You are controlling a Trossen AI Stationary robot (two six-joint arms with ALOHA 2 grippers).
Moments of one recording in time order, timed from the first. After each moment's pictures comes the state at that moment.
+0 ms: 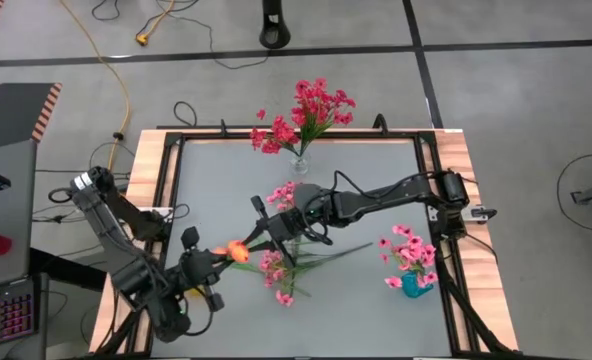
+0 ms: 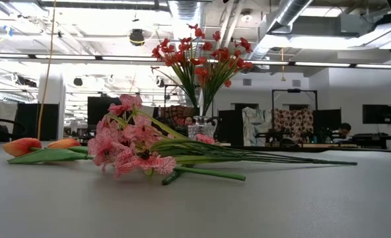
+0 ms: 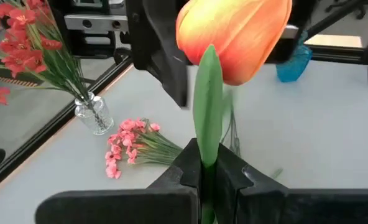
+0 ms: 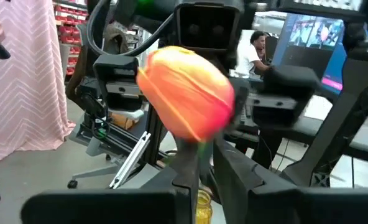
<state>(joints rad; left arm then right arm) -0.90 1.46 1.38 -1.11 -1.11 -1.05 0.10 1.95 1.55 0.45 -0.42 -0.20</state>
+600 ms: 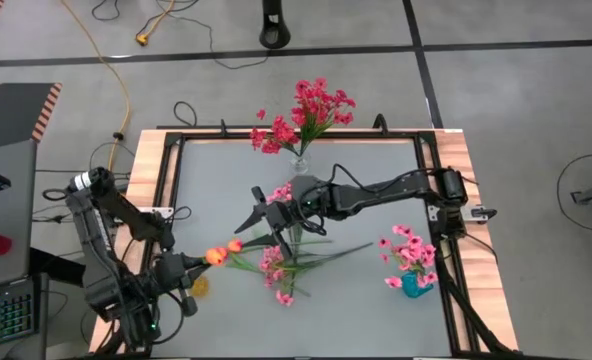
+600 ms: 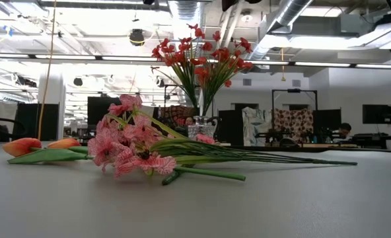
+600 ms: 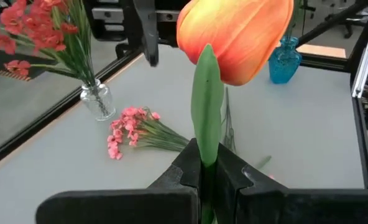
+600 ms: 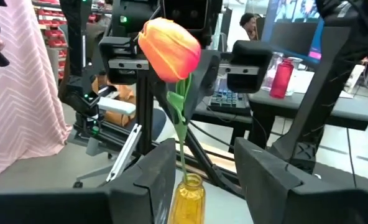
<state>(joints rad) -1.08 1.46 1.38 -1.46 -1.17 -1.51 0.05 1.95 1.55 0.41 -0.42 -0.12</state>
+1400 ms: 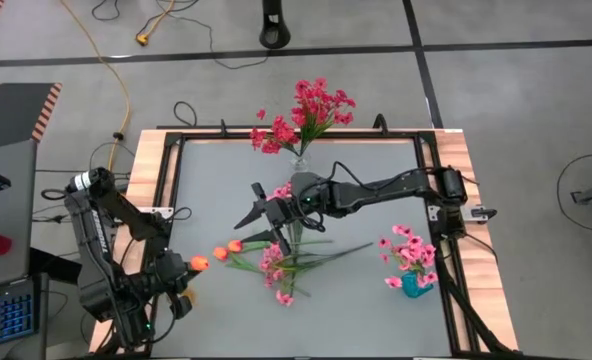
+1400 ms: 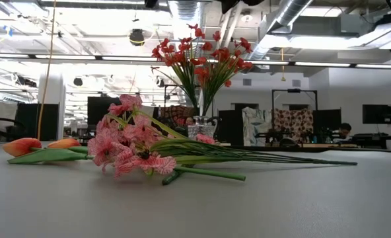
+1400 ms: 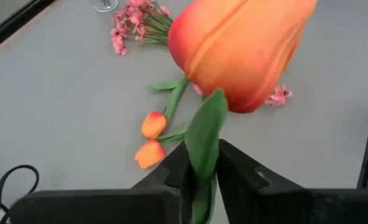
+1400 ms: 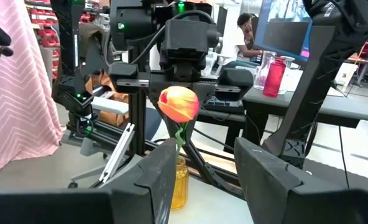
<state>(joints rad) -1.12 1.46 1.38 -1.56 -0.76 -1.71 0.04 1.95 1.55 0.41 -0.42 -0.12</state>
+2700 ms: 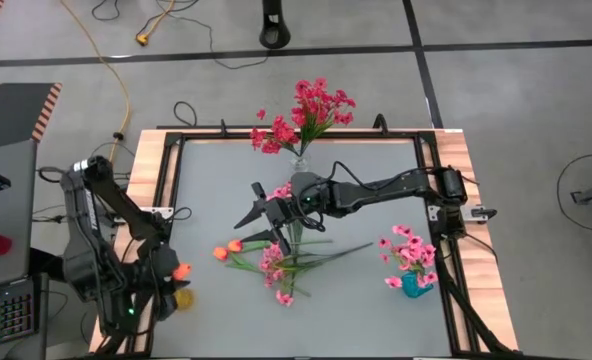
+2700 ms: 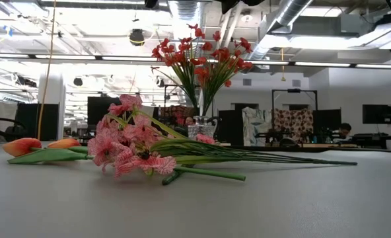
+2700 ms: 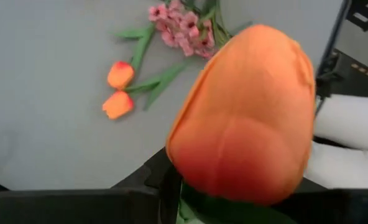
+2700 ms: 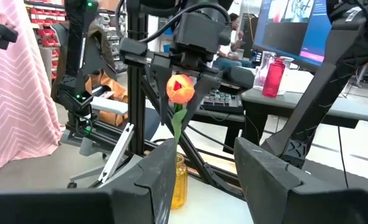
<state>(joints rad) -1.13 1.32 1.39 -1.44 -0.55 -1.64 0.04 1.95 1.55 0.41 -0.42 -0.12</state>
